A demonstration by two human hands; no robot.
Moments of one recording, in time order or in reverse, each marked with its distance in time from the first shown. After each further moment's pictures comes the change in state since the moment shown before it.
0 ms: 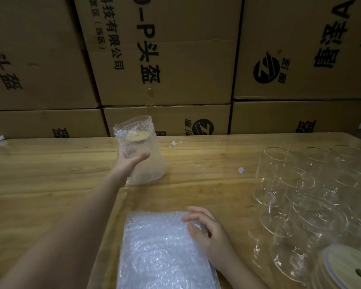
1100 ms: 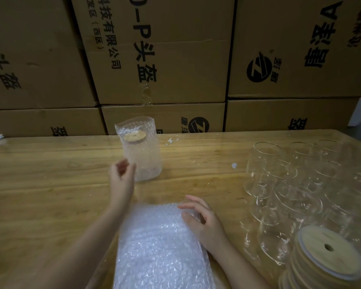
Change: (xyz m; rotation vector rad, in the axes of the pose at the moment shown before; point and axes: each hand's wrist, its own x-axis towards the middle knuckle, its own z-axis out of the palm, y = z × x) left_hand -0.100 -0.014 0.020 0.036 0.291 0.251; right_hand -0.001 -0.003 -0.003 0.027 0.015 0.013
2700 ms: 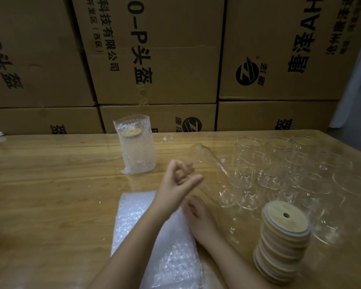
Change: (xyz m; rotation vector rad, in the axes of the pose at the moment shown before) left_hand -0.111 0.064 0.057 -0.308 -0.611 0.061; right_hand -0.025 0.002 -0.004 -0.138 0.054 0.045
